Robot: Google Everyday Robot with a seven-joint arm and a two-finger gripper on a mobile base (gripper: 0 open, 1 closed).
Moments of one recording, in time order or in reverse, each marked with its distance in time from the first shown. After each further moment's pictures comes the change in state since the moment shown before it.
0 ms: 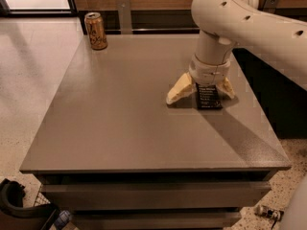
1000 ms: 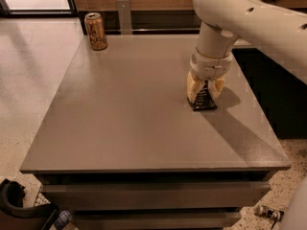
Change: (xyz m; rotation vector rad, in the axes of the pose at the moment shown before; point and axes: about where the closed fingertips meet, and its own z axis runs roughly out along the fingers) arm -0.001 0.001 -0.012 0.000 -0.001 0.001
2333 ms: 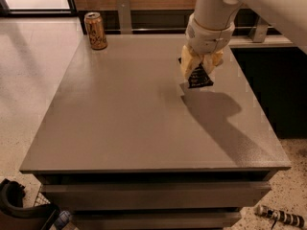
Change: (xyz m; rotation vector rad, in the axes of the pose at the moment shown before) arm -0.019 0.023 -0.085 0.032 -0.182 -0.141
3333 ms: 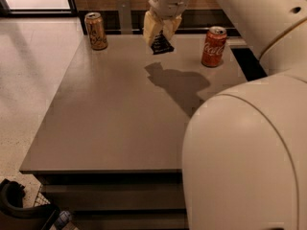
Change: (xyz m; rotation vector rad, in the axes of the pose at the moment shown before) arm -0.129 0.061 -0.021 -0.128 -0.112 -0.226
